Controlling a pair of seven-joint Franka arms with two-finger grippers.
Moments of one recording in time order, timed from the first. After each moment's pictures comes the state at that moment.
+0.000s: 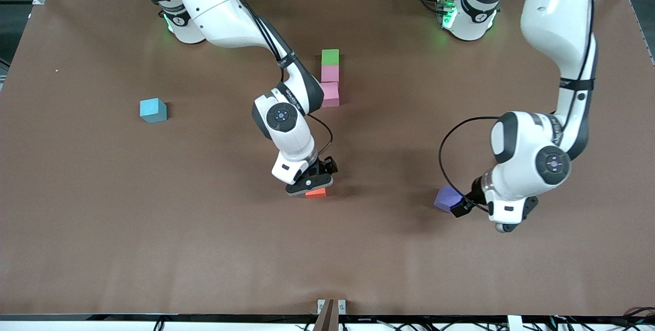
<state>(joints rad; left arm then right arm) -0.29 0.64 0.09 -1.56 -0.20 2.21 -0.83 0.77 0.86 -0.15 -1.40 0.19 2.50 0.32</state>
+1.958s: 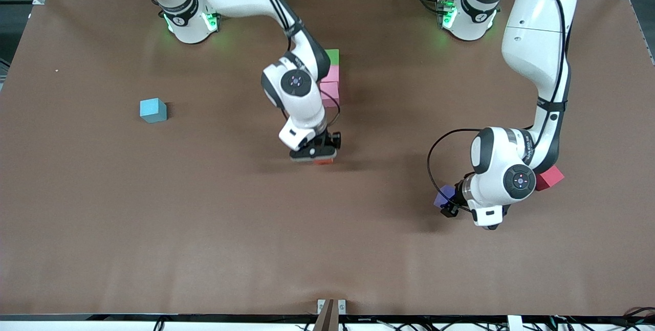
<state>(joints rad) -0.30 0.77 0.10 -1.52 -0.20 2.21 -1.00 0.98 0.65 -0.21 -1.72 0.20 2.50 0.64</state>
